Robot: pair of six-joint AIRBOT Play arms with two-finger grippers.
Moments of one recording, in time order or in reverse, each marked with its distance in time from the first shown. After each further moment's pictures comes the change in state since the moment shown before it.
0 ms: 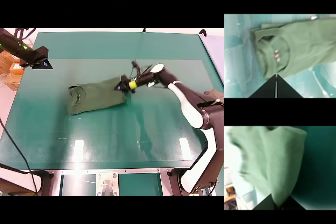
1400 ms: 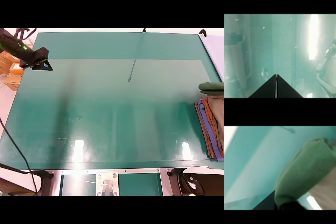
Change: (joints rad) left arm 0.000 0.000 0.000 -0.001 -0.028 0.001; right arm -1.320 0.400 0.362 -0.336 0.509 0.291
